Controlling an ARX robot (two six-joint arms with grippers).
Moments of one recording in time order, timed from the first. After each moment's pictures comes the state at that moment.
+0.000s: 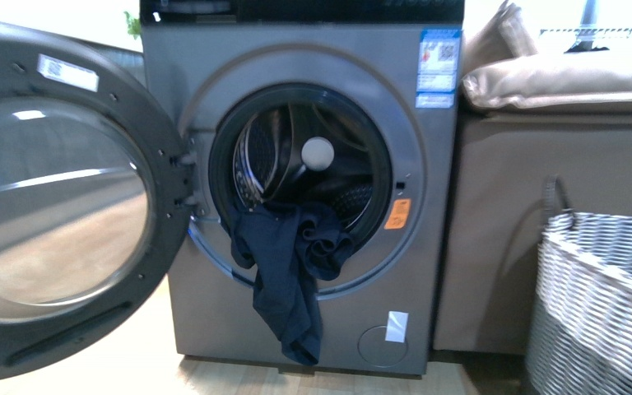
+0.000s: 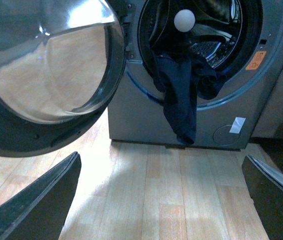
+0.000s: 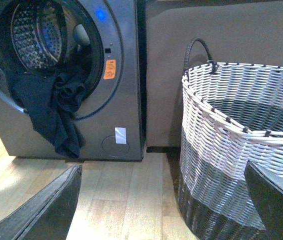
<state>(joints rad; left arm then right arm) 0.00 0.00 0.01 0.00 0.00 0.00 0.00 0.00 0.01 0.00 0.00 0.00</state>
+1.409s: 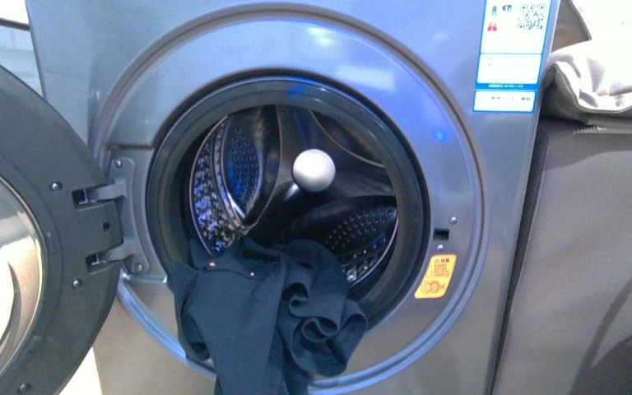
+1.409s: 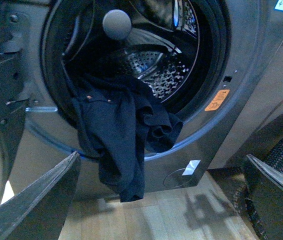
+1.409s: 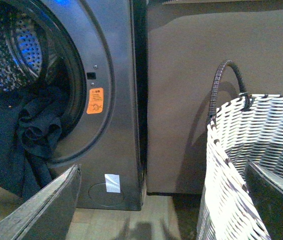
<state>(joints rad) -0.06 0.86 0.29 0.53 0.29 -0.10 0.00 0.00 0.01 0.00 0.00 0.00</state>
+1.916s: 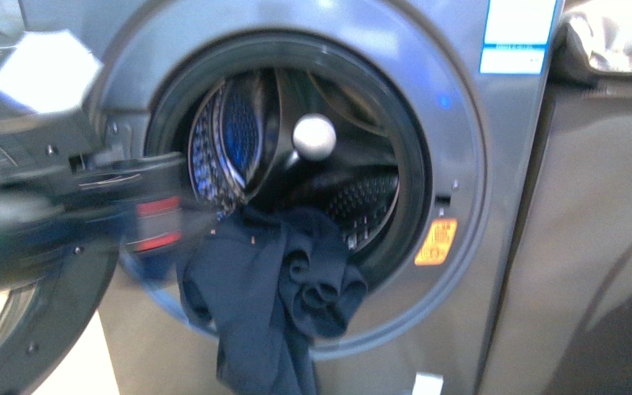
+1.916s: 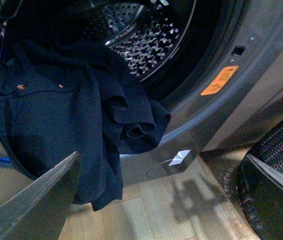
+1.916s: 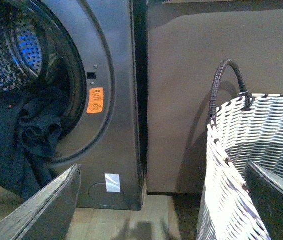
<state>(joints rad) -0.26 1.49 0.69 0.62 0.16 -0.08 0.00 0.00 0.01 0.00 0.00 0.00</state>
